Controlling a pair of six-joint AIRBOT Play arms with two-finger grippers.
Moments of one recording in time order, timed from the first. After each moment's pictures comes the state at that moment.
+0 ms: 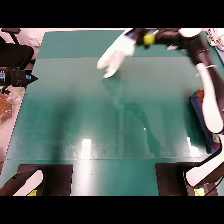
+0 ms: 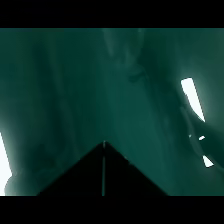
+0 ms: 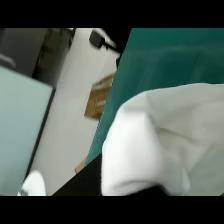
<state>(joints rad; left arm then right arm) 0.25 -0.96 1.28 0.95 -1.32 -1.17 0.10 -1.79 2.01 -0.44 0.98 1.48</state>
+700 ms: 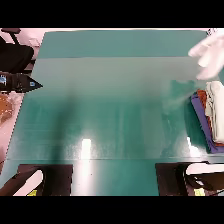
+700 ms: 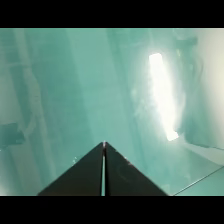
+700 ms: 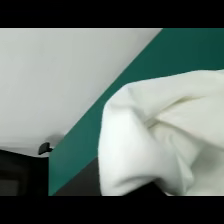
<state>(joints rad) 0.25 -0.96 1.28 0.89 -1.46 -1.26 -0.74 -1.52 1.86 -0.52 1.20 1.62</state>
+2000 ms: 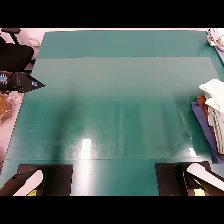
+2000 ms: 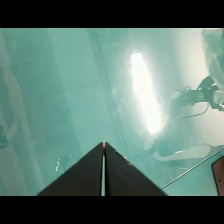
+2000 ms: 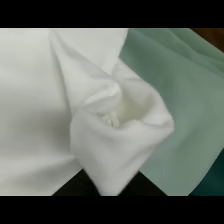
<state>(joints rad) 0.25 -0.96 1.28 0.83 -1.48 -1.26 -0.92 -1.12 1.16 -1.67 1.50 1.90</state>
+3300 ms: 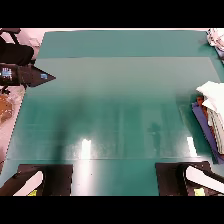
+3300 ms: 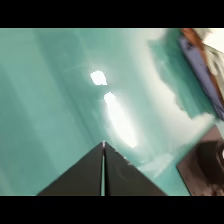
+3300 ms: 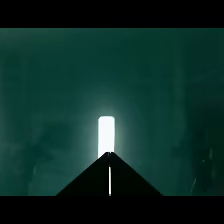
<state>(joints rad) 0.14 -0.96 1.28 0.62 -1.44 -1.16 -0.32 -1.20 1.75 -1.05 1.60 1.48</state>
